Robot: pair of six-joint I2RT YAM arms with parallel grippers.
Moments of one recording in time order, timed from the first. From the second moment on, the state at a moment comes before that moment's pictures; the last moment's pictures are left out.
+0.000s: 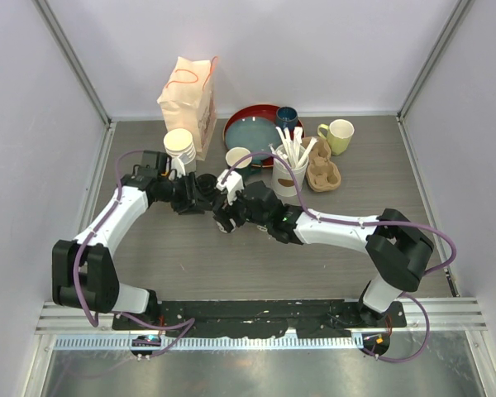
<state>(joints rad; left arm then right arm) -0.17 1.39 1.01 -0.63 0.59 -0.44 0.97 1.64 1.00 0.27 0.01 -0.02</state>
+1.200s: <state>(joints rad) -0.15 1.39 0.93 -0.60 0.66 -0.56 0.79 1.69 1.33 -0.06 -0.10 0.14</state>
